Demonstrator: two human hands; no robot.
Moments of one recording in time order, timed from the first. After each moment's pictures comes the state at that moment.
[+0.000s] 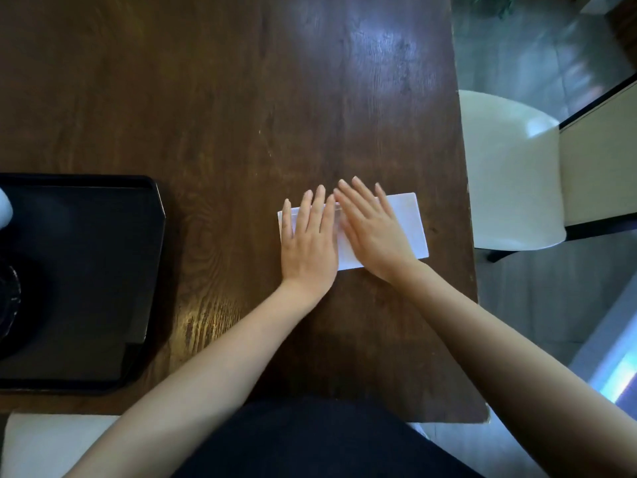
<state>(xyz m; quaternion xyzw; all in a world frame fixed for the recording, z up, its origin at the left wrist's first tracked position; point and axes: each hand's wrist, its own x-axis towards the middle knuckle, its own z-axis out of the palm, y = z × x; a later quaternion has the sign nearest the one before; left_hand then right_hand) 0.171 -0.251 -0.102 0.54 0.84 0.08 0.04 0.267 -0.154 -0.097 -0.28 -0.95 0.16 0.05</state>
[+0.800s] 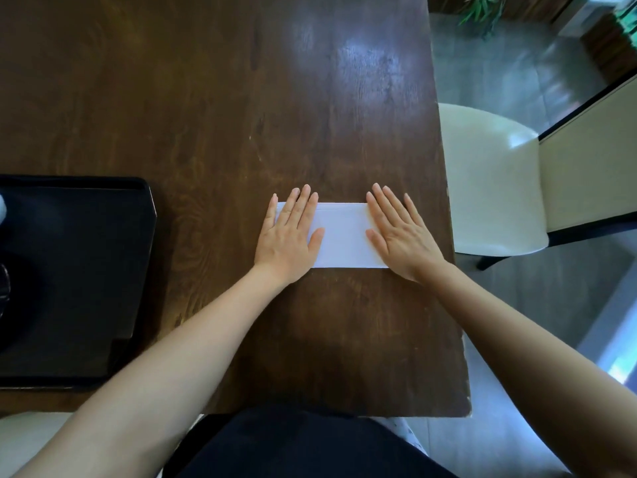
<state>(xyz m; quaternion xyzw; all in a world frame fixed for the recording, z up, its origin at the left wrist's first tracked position) 0.143 -0.249 -0.119 0.59 0.81 -0.03 0.05 0.329 -0.121 -0.113 -0.31 -0.95 0.08 -0.08</state>
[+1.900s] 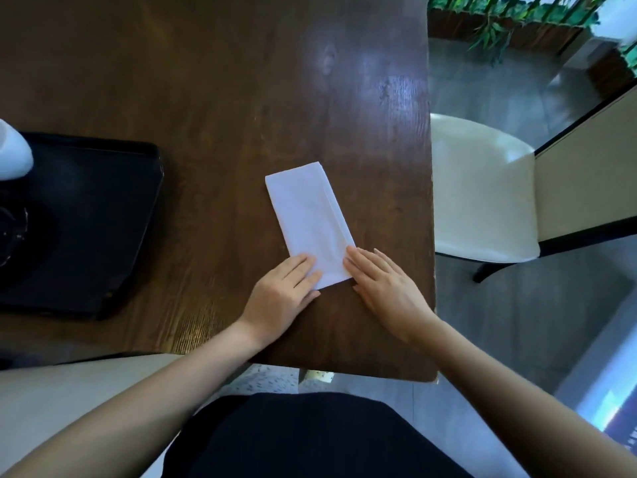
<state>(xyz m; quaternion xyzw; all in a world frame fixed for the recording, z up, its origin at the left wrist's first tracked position) 0.232 -0.361 -0.102 0.68 0.71 0.18 -0.03 0.399 -0.223 -0.085 -0.19 -0.98 0.09 -0.03</state>
